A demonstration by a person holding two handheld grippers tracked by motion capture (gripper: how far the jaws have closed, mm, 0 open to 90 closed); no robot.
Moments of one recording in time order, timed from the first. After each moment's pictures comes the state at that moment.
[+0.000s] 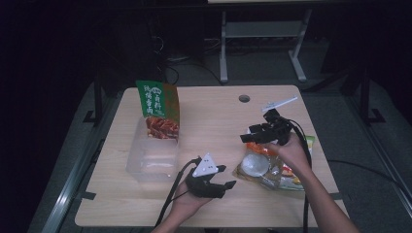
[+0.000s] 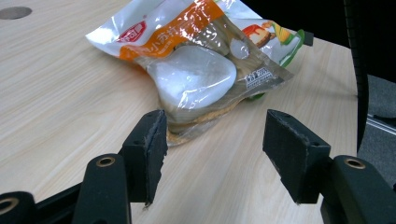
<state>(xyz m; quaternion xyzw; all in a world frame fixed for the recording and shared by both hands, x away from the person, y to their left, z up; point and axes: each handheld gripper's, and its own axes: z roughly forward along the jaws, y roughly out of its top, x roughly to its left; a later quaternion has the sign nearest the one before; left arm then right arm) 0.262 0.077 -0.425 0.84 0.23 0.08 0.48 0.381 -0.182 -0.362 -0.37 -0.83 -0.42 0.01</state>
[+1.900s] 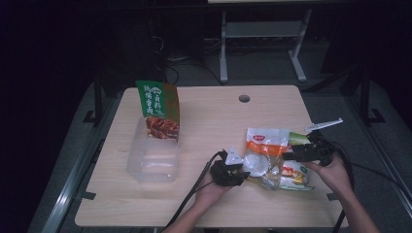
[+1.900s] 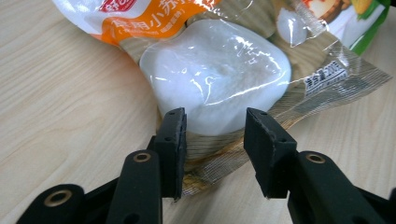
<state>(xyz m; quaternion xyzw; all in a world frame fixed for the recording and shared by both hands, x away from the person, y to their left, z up) 0.302 0.014 -0.457 0.87 0.25 0.08 0.41 0.343 -0.296 -0.412 -0.47 -0.80 -0.37 0.00</state>
